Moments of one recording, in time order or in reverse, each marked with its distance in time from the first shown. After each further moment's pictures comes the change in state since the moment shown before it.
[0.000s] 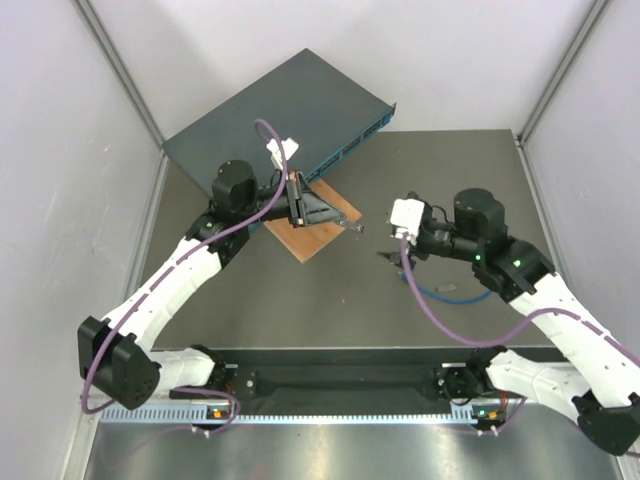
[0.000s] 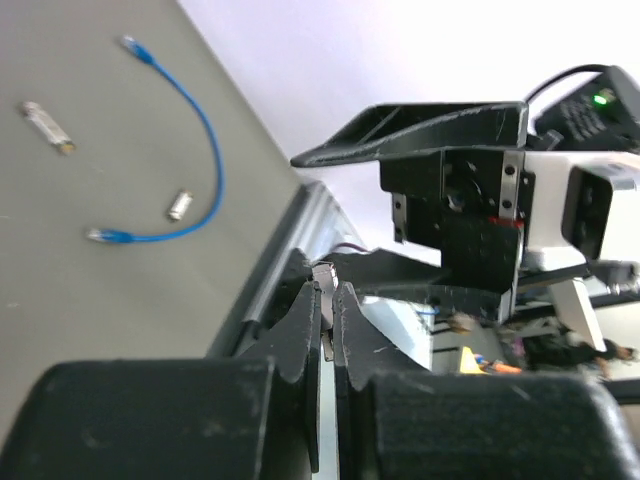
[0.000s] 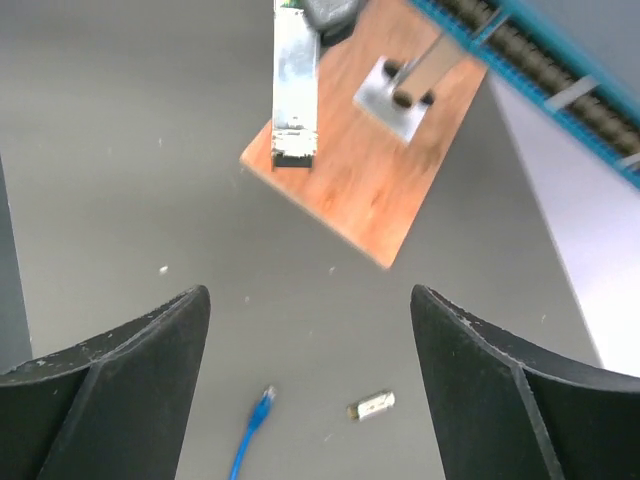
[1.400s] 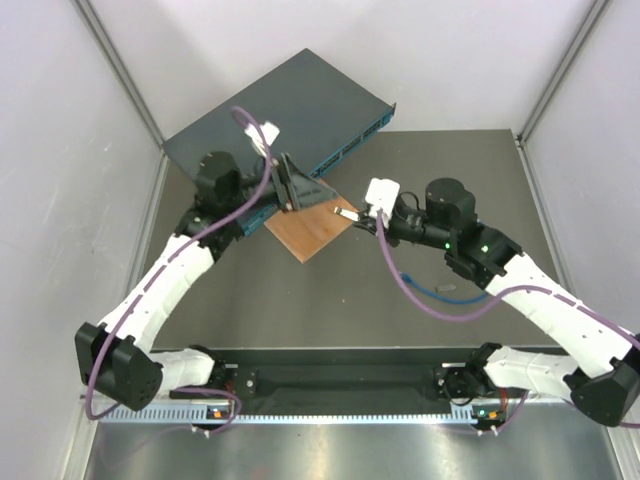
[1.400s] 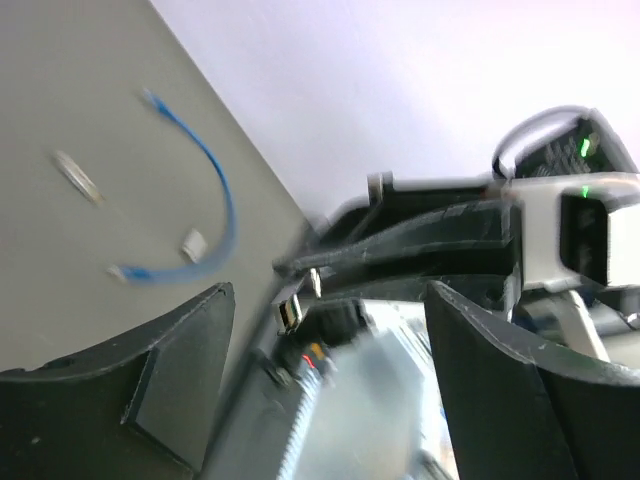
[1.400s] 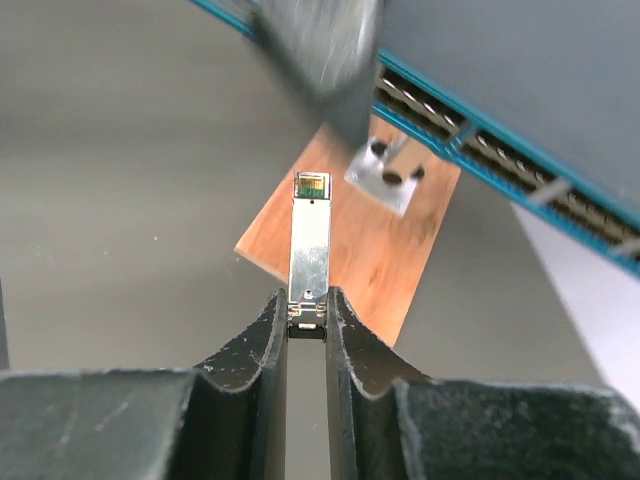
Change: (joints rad) left arm 0.063 -0.007 0.003 0.076 0.003 -0.045; right arm 0.076 0.111 0.001 0.275 0.028 0.142
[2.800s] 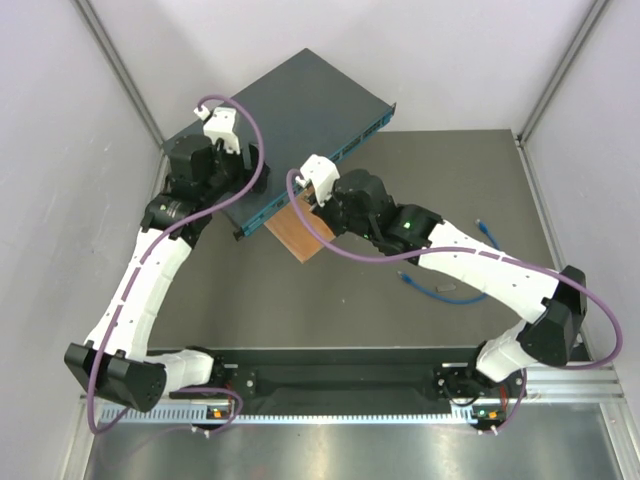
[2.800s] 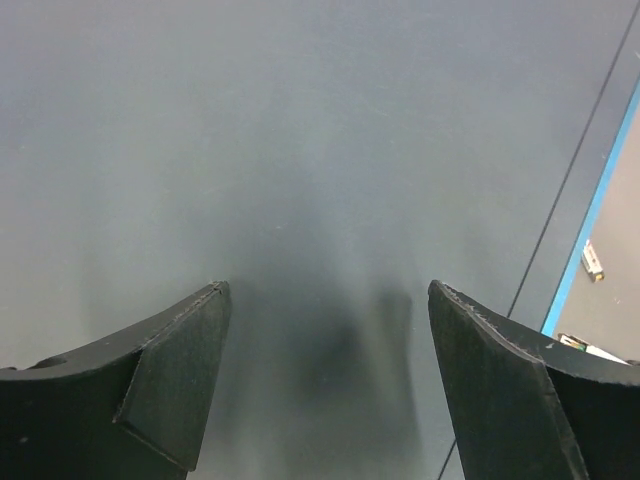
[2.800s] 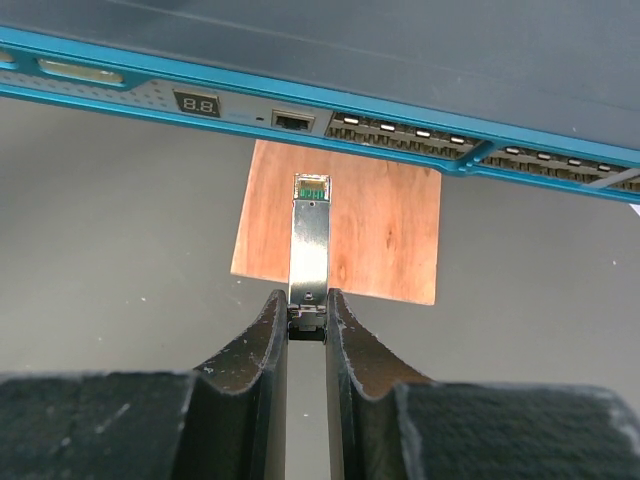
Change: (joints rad) left arm 0.152 -0.010 0.265 -0.581 -0.779 0.827; right arm 0.240 0.424 0.369 -0.130 0.576 0.323
